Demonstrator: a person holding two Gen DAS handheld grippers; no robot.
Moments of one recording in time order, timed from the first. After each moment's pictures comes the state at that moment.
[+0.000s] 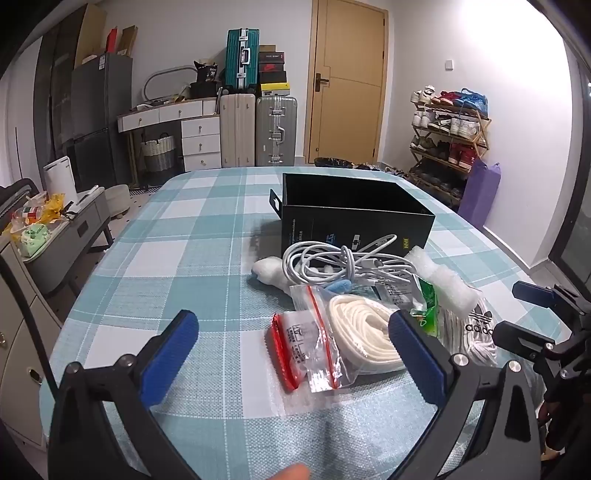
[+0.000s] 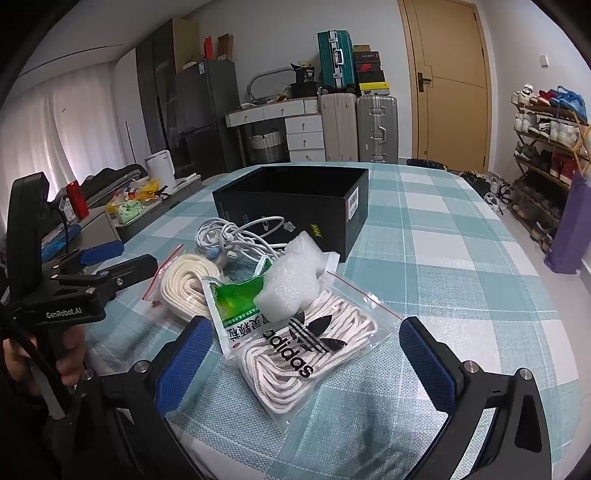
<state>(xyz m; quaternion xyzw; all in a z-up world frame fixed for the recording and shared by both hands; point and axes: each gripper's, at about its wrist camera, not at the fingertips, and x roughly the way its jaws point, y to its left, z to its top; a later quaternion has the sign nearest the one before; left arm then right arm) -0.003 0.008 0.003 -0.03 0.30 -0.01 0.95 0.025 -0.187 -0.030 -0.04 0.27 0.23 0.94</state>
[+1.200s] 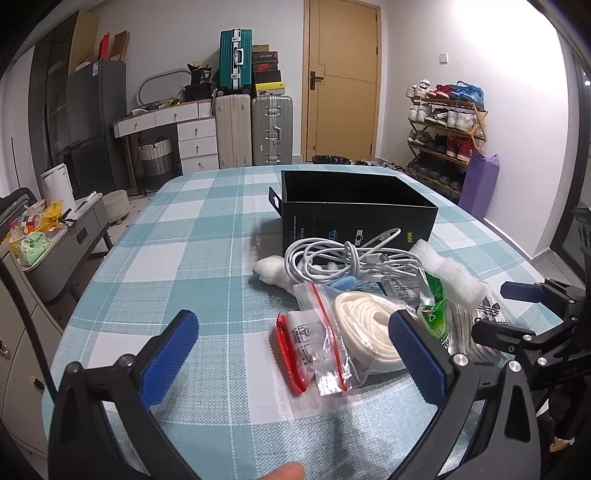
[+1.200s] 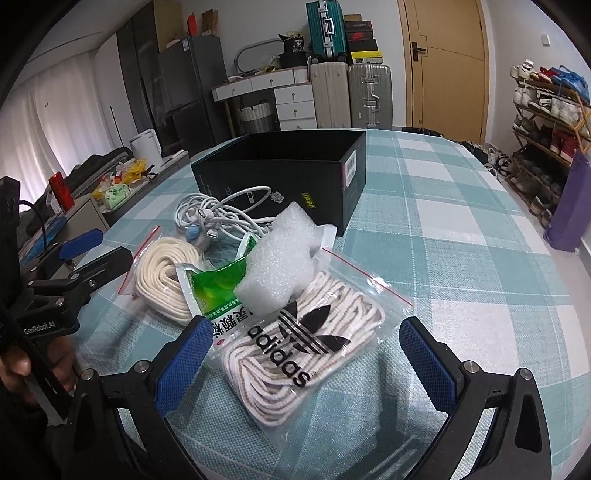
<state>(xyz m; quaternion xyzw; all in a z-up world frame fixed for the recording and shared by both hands) 0.001 0.010 -0.003 -0.01 0.30 -0.01 0.96 0.055 -0.177 -0.042 -0.05 0.34 0.20 0.92</state>
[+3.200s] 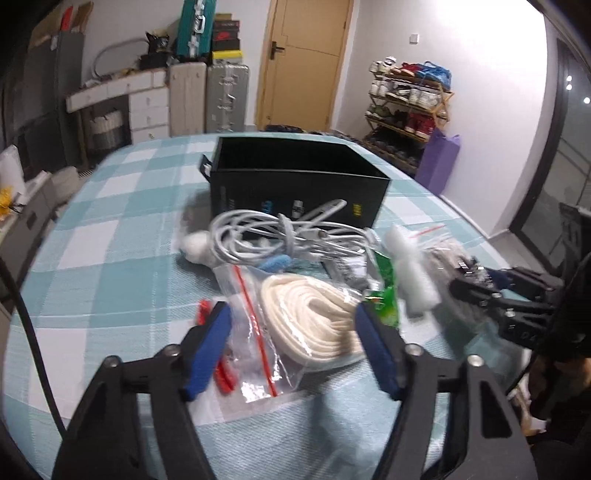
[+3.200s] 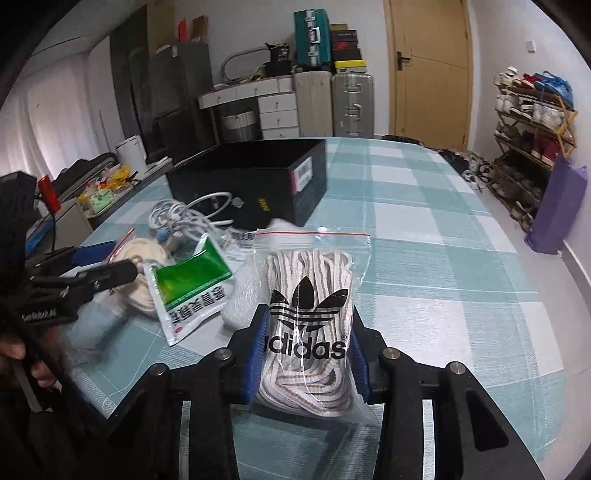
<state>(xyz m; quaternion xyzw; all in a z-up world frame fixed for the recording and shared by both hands) 0.021 -0.008 -0.012 -0.05 0.36 -0.12 0.92 0.048 -0.210 -0.039 -0.06 0.31 0.18 0.93</state>
